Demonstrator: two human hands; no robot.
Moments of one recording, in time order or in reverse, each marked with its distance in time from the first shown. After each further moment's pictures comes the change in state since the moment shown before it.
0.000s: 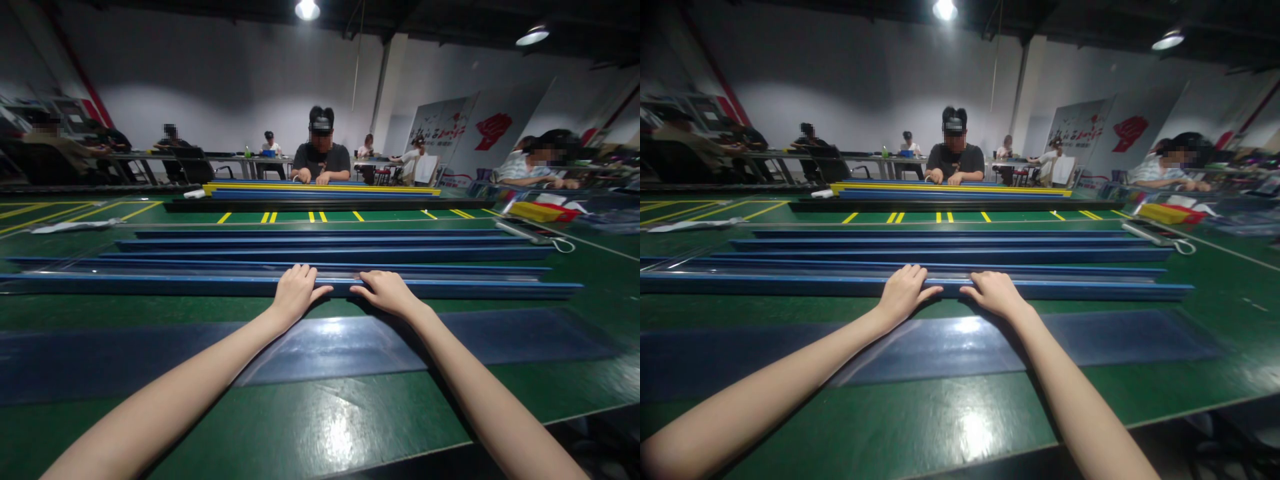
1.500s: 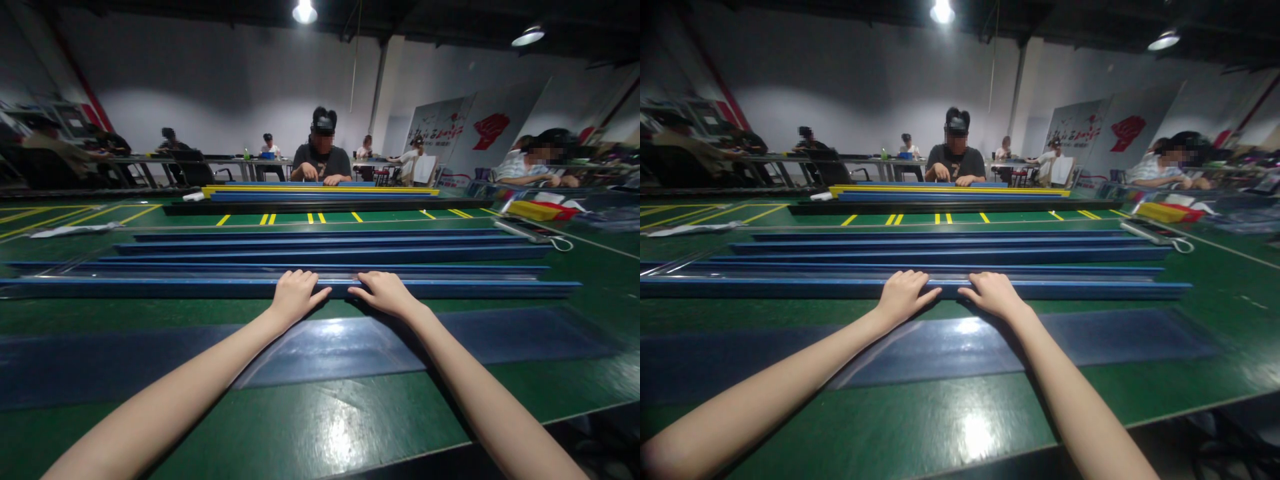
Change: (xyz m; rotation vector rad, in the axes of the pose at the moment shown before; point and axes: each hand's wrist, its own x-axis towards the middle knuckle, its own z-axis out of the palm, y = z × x) left_hand -0.001 0.000 0.003 -0.029 0.021 0.054; right_hand 0.000 0.001 0.002 0.000 0.042 -0.020
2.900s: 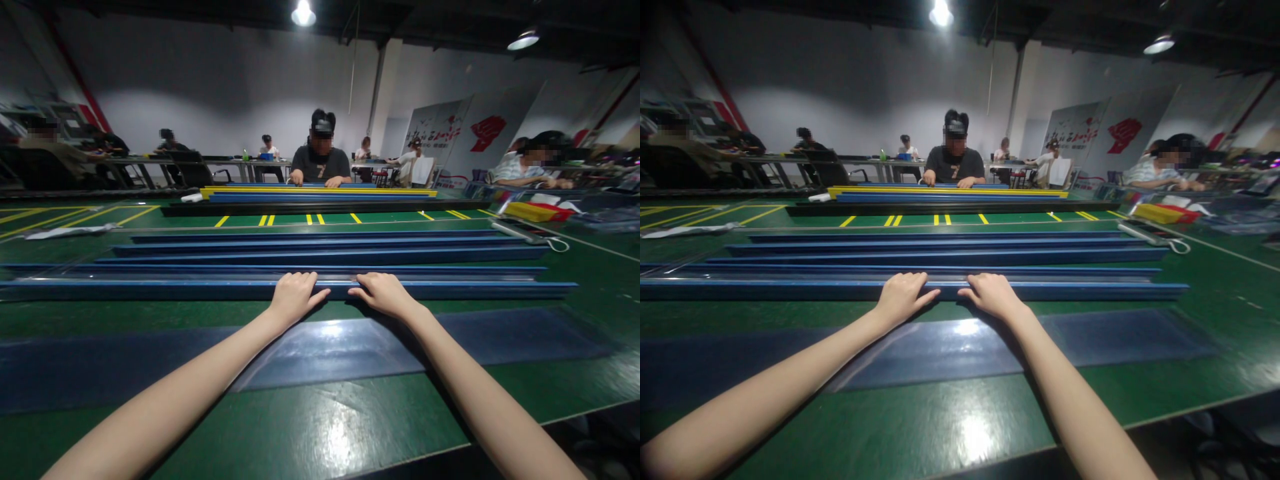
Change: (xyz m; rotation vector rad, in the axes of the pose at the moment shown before) left_hand 0.002 -0.001 -0.003 0.019 -0.056 -0.010; right_hand 0.000 0.001 -0.001 -0.030 -0.014 -0.009
